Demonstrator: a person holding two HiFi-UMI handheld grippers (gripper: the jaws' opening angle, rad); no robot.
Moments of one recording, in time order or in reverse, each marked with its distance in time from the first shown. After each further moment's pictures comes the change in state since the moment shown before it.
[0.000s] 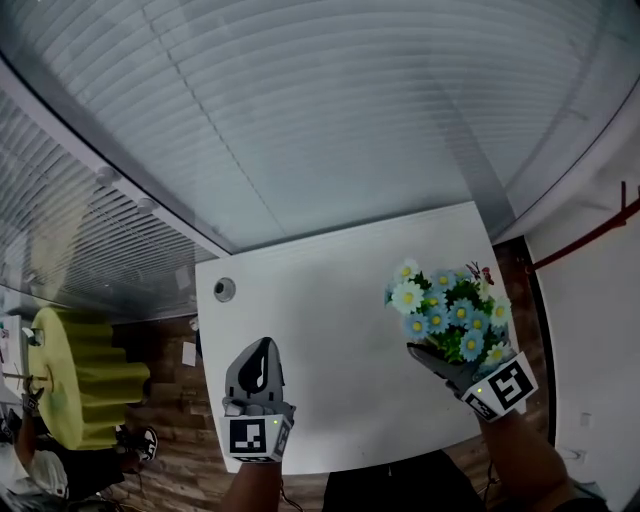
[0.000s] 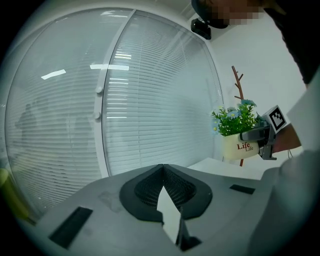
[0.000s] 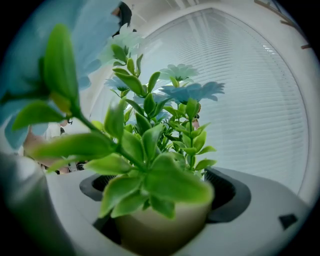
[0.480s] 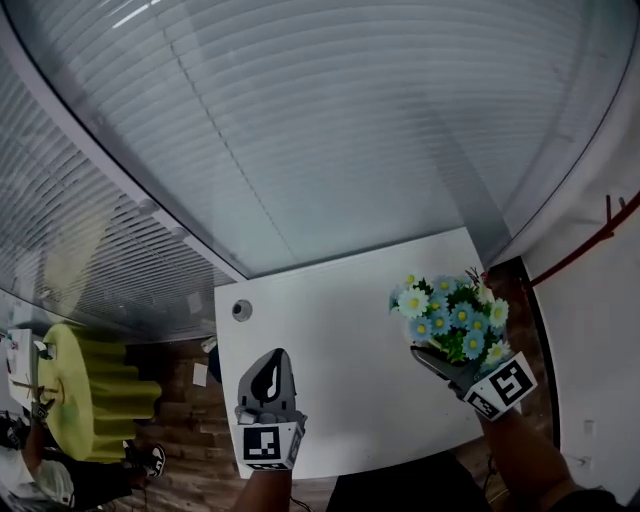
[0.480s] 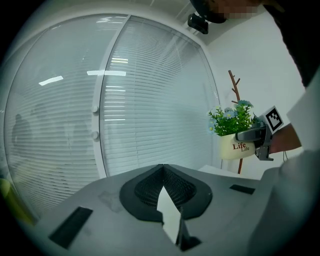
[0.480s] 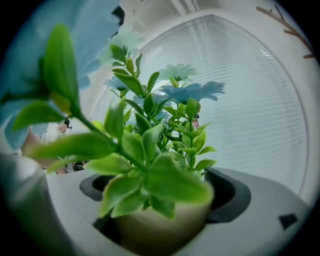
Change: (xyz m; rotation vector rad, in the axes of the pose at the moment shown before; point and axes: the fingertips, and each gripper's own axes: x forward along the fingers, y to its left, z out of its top) left arm -0.018 0.002 0.053 -0.009 -0.033 0.001; right arm 0.000 0.008 0.049 -0.006 -0.046 -0.007
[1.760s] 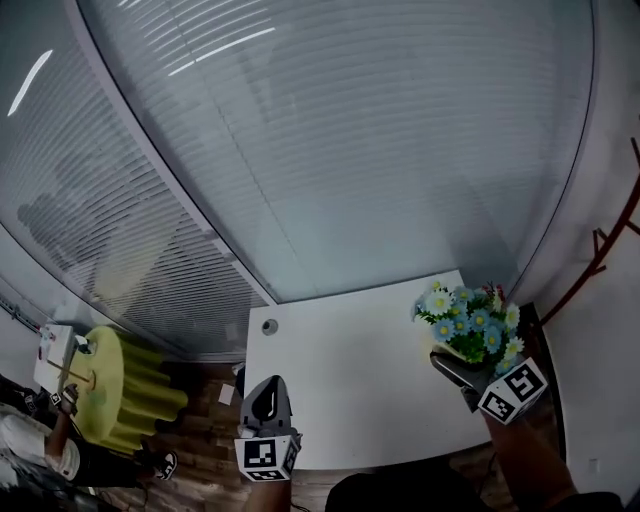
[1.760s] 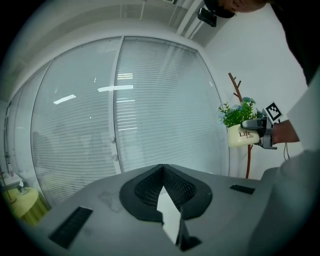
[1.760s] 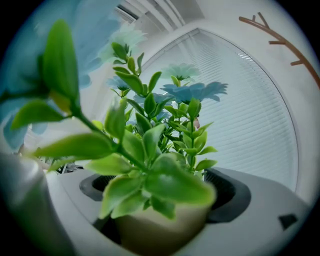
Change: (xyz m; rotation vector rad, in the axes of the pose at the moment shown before) left arm -0.108 -0.040 0.064 0.070 -0.030 0.177; right arm -0.104 -0.023 0.088 0.095 -0.119 0.058
